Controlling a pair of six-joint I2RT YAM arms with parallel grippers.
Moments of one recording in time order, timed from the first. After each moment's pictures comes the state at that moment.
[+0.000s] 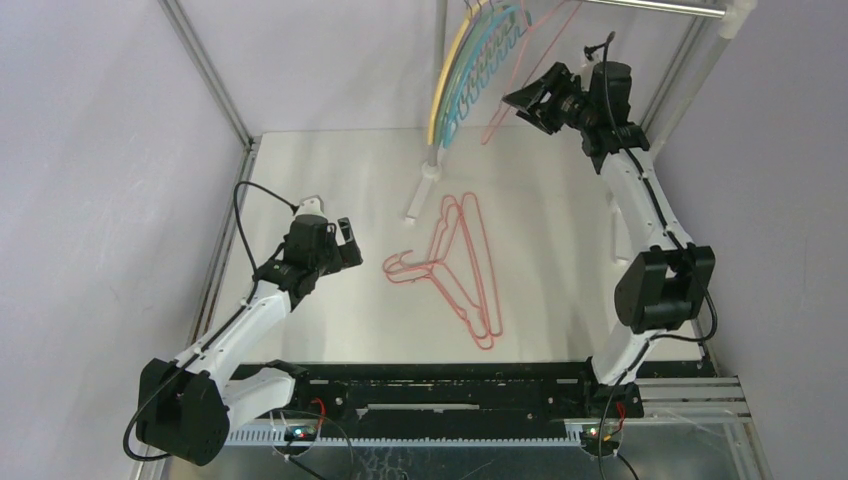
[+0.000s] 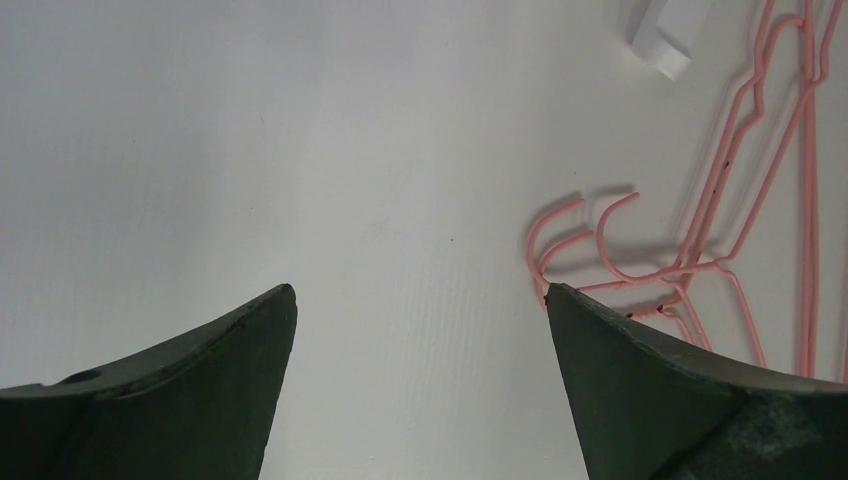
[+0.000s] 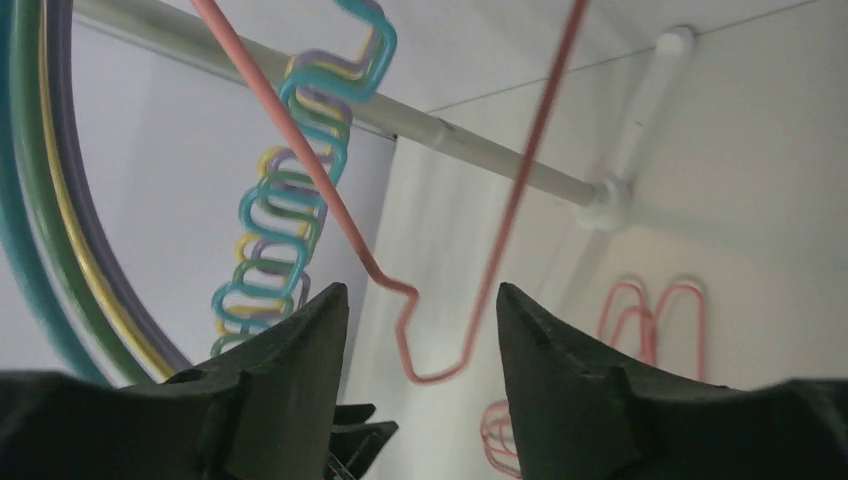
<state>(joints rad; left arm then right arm) -0.32 1.07 0.68 -0.33 -0.22 -0.47 0.08 1.76 1.75 -0.24 -0.55 0.83</state>
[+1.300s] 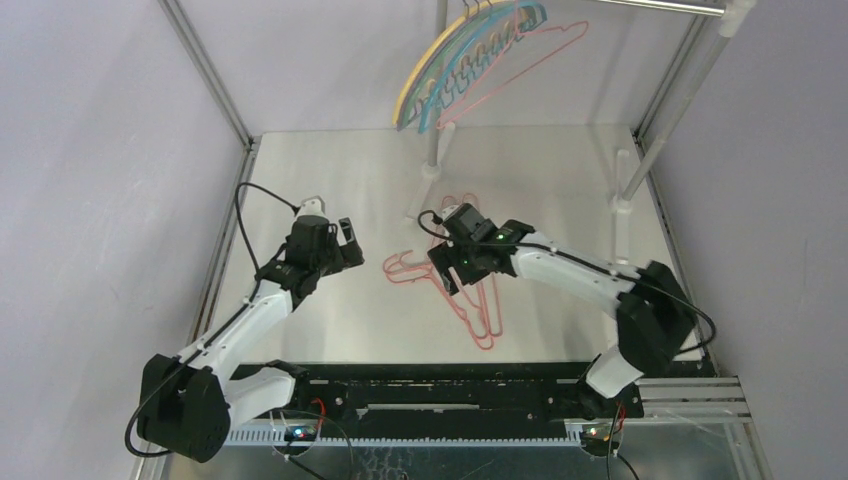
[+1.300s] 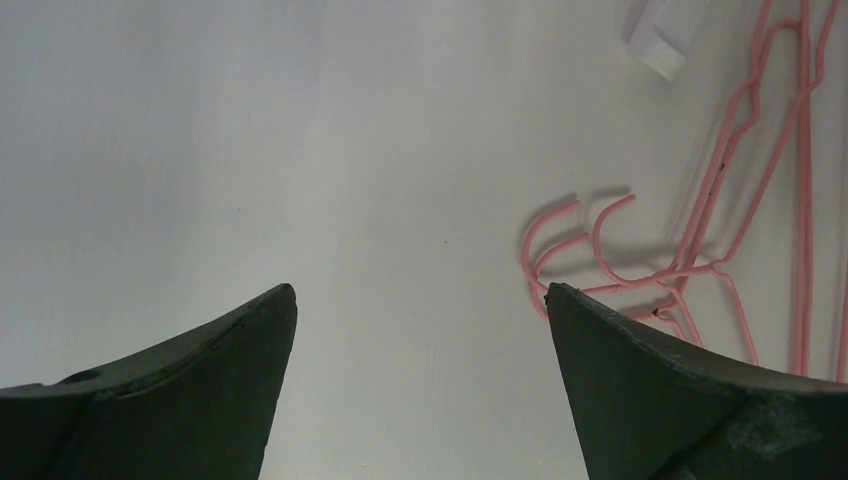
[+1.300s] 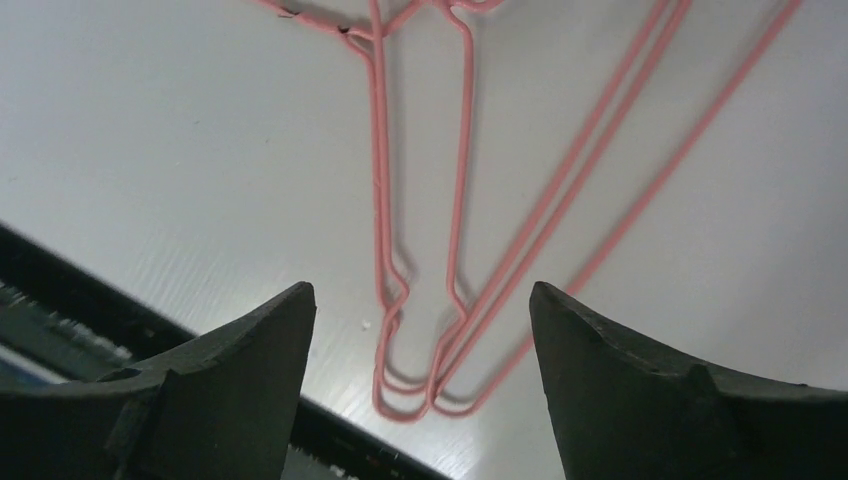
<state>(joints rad) -0.32 1.09 0.67 -0.30 -0.21 -0.48 0.82 1.51 1.17 -0.71 0.04 0.23</state>
